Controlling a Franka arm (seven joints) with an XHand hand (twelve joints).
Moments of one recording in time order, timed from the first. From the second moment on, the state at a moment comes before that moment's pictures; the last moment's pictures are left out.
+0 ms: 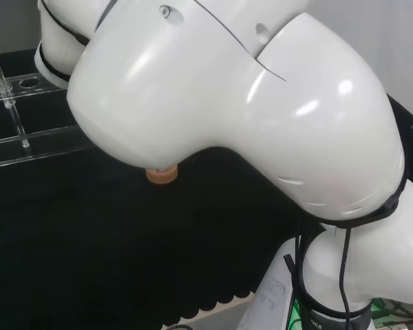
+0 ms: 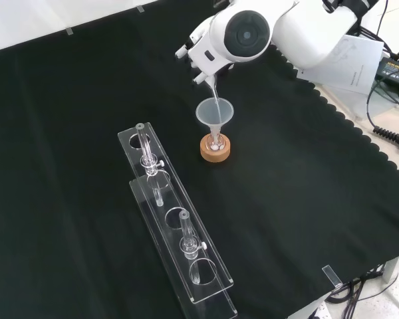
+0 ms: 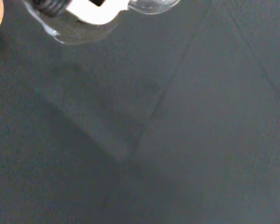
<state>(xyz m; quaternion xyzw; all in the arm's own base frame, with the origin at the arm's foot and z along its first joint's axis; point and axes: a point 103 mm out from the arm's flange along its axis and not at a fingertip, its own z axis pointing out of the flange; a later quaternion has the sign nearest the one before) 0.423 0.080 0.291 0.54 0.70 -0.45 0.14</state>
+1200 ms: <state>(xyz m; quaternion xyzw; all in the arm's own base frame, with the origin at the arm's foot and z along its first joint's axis) 0.429 0.082 0.299 0.52 0.68 -0.48 0.19</state>
